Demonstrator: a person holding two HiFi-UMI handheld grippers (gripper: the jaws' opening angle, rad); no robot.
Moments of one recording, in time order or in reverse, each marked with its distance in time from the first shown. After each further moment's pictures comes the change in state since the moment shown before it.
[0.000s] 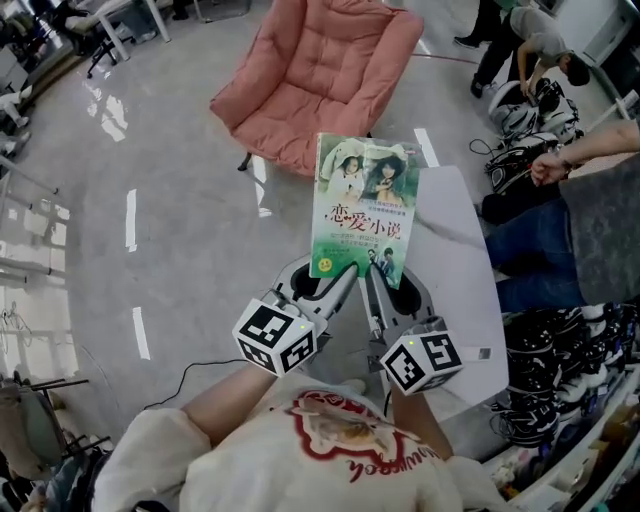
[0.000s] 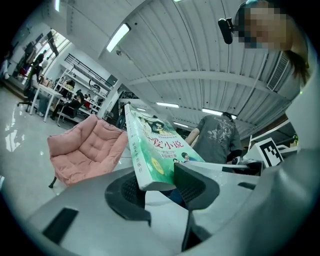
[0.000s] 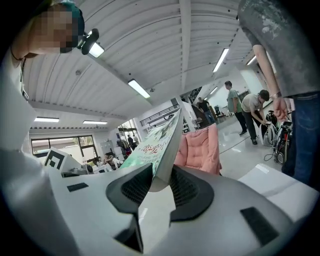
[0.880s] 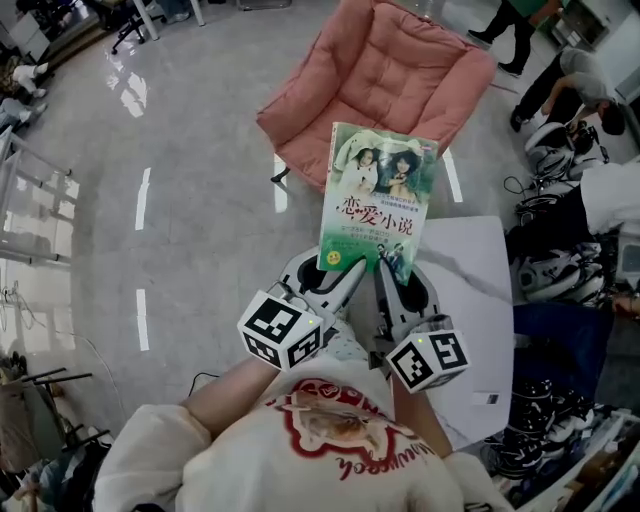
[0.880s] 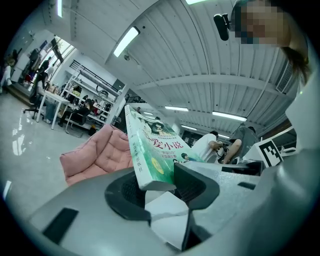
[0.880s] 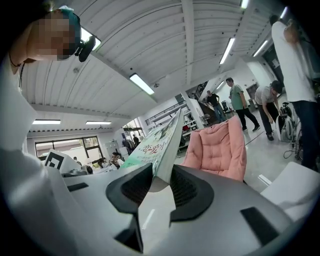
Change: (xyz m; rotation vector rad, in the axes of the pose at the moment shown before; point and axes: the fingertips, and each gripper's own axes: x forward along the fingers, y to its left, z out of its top) left arm 0.002 0.206 0.117 0.003 -0.029 0.080; right arm 0.229 0.065 0.031 0.023 0.029 0.072
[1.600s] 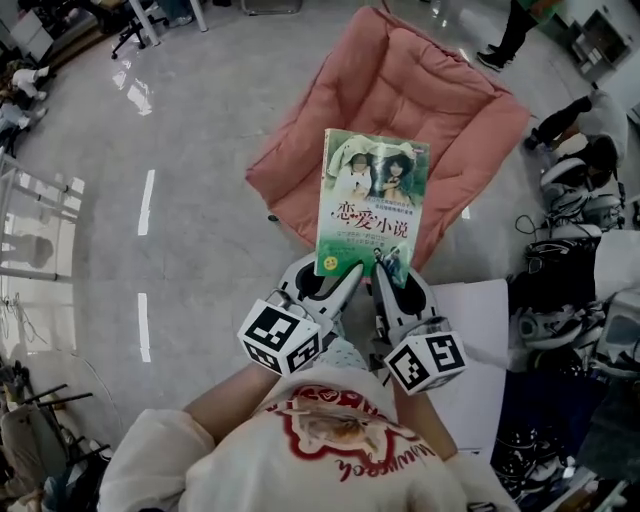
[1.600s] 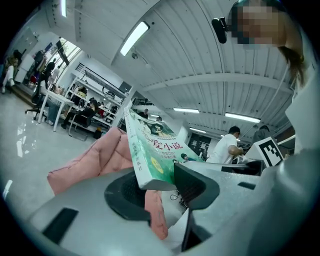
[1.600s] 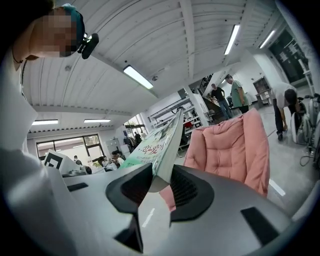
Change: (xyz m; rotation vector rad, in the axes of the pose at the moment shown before) left arm 0.177 0.173 0.075 -0.021 -0.030 0.069; right arm 0.231 -0.111 0.064 -0.009 0.041 0.054
